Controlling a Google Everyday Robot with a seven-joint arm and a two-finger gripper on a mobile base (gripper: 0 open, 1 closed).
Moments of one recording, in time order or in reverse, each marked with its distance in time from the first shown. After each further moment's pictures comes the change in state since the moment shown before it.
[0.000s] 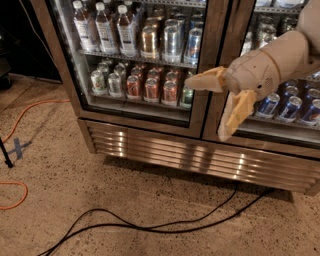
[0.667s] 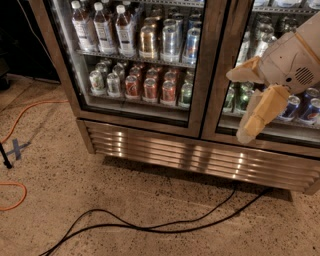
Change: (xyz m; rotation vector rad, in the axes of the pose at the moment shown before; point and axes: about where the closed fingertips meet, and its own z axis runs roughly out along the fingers) arm 0.020 0.019 -0.058 0.326 0.406 0.157
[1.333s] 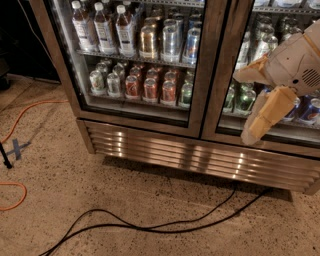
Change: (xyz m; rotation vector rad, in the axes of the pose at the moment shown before) arm 0.008 0.002 -0.007 0.026 0.010 0.025
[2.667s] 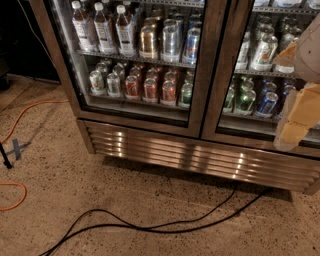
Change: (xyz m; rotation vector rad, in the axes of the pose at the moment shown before) arm 0.024 0.019 -0.062 0.251 0.448 0.001
